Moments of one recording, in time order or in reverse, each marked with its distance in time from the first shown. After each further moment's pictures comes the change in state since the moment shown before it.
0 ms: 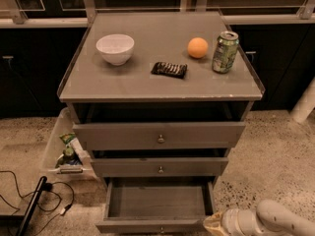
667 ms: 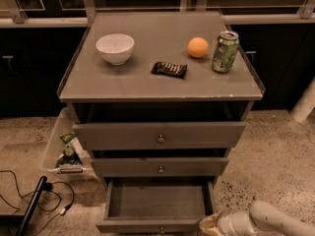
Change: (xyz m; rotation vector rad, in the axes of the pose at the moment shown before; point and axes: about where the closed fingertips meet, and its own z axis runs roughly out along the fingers) arm 0.024 -0.009 0.035 -0.032 -0.012 0.056
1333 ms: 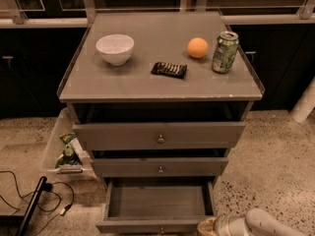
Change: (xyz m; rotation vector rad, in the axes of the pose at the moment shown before) arm 0.037 -0.021 0.043 0.030 -0.024 -0.040
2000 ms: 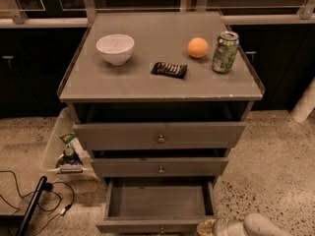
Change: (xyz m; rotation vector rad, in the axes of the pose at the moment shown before) arm 0.017 -0.005 0.014 0.045 -0.006 -0.073
